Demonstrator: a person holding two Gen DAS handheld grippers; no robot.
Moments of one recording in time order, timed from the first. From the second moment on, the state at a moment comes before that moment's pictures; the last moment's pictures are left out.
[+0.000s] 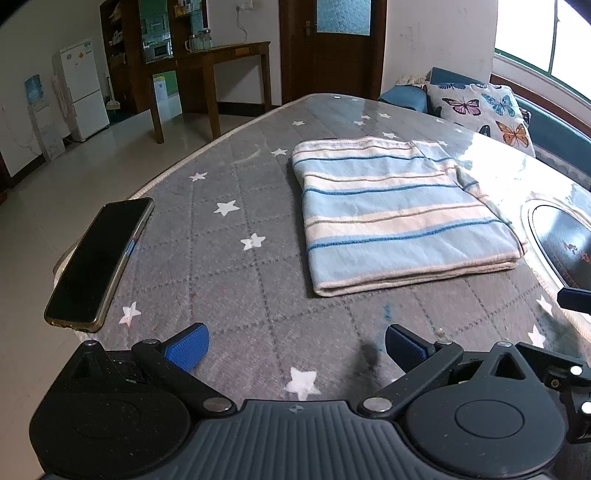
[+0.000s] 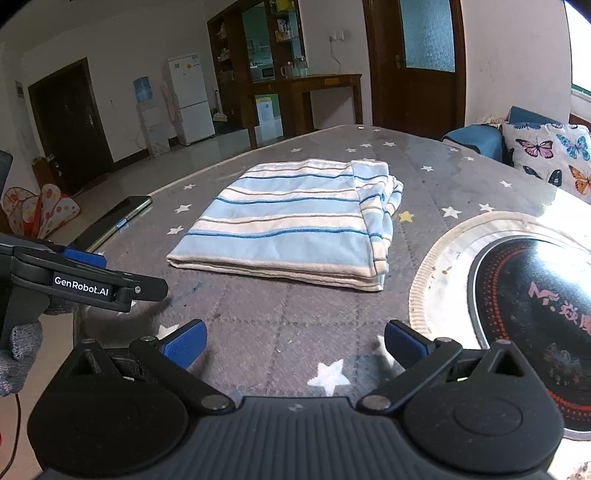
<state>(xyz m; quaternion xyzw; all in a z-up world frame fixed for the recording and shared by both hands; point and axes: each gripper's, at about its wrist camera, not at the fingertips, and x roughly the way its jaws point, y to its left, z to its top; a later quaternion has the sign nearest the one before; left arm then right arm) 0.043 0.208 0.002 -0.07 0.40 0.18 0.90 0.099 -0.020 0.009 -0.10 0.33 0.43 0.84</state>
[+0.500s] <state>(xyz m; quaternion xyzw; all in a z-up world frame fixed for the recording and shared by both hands) 0.034 0.190 0.001 -0.05 0.40 0.18 0.90 0.084 -0.027 0.009 -0.11 0.33 0.42 0.84</state>
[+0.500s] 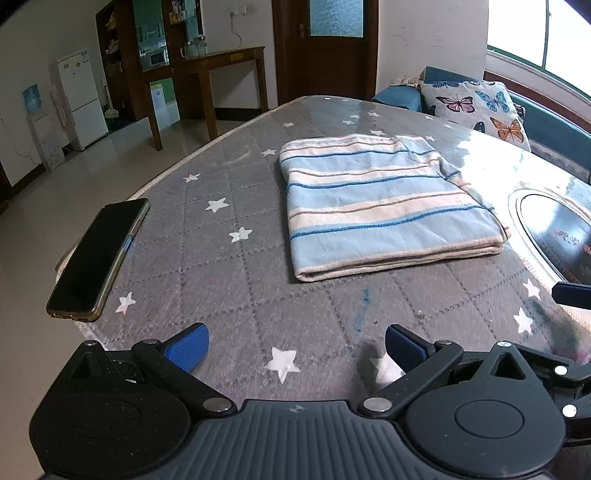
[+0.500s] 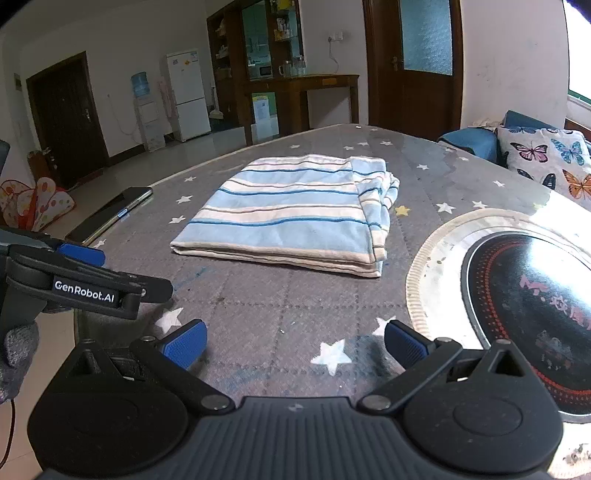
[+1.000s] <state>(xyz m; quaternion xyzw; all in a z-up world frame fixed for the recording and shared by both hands) 0.024 0.185 -0.001 -0.05 0.40 0.19 0.90 0.074 -0.030 0.007 -0.12 0.33 0.41 0.84</state>
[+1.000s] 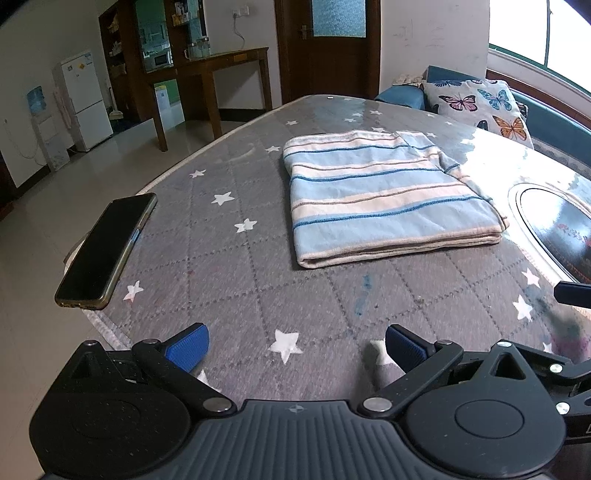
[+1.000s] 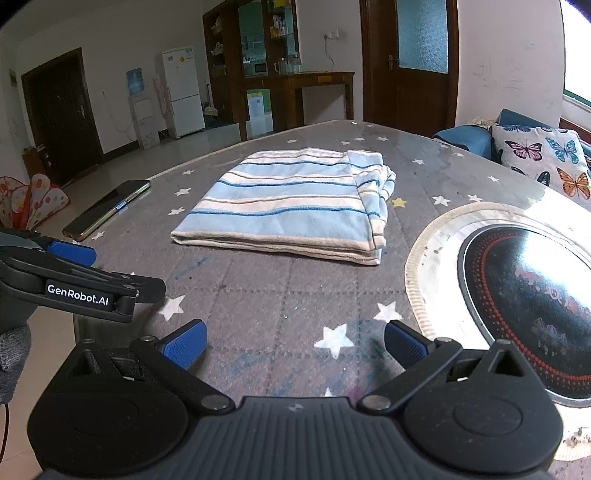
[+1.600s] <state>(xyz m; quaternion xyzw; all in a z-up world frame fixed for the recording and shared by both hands) 0.021 0.181 -0.001 -0.05 0.39 0.19 0.90 0.072 -0.030 0.005 -0.12 0.34 0.40 0.84</state>
